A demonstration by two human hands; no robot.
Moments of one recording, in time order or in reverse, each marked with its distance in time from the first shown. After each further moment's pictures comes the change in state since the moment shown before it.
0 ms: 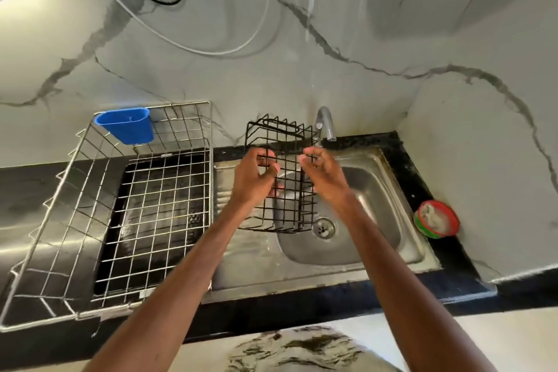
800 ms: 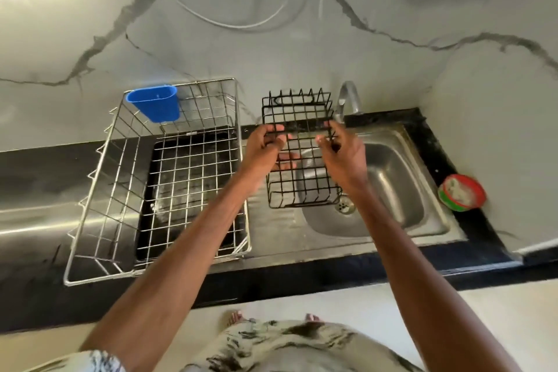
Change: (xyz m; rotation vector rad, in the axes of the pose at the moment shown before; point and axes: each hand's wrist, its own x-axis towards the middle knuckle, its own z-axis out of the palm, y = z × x) left_hand -0.012 -0.005 -0.058 -0.264 -0.108 -0.140; right_hand -0.040 -0.032 0.044 -0.238 0.207 -0.177
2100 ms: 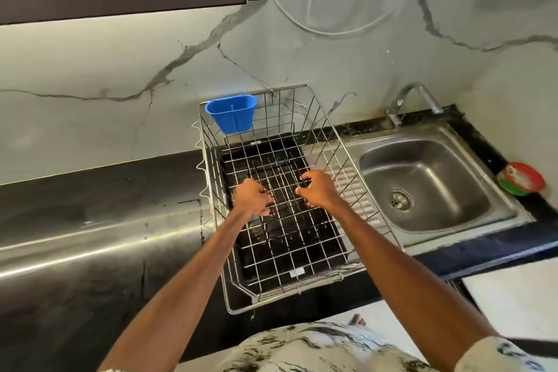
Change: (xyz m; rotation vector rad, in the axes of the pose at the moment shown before) left_hand 0.066 -0.124 -0.320 0.631 -0.070 -0.266; right_hand -0.030 -0.092 0.309 -0.198 -0.322 0.302
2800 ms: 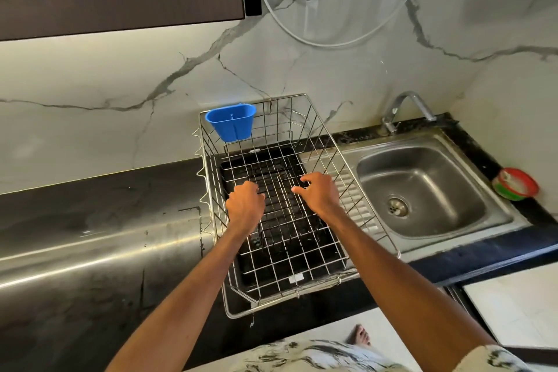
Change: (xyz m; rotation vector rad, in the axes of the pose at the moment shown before) left_hand -0.020 0.000 0.000 0.378 0.360 0.229; right_hand -0.006 -0.003 -0.001 -0.093 0.204 -0.061
